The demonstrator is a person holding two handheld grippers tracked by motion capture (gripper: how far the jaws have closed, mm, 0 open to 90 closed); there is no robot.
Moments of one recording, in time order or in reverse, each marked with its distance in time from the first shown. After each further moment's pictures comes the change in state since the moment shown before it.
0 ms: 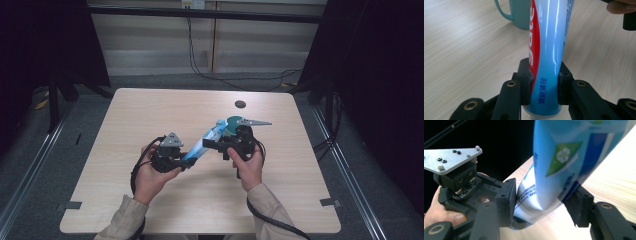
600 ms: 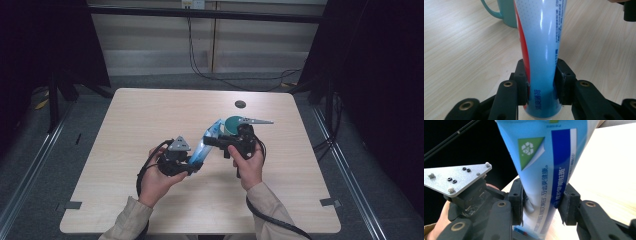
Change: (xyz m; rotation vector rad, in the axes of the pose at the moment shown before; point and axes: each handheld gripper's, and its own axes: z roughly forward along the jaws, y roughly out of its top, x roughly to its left) left arm -0.012 0.000 0.014 0.018 -0.023 0.027; right arm 0.002 0.004 -0.003 -0.014 0.024 0.031
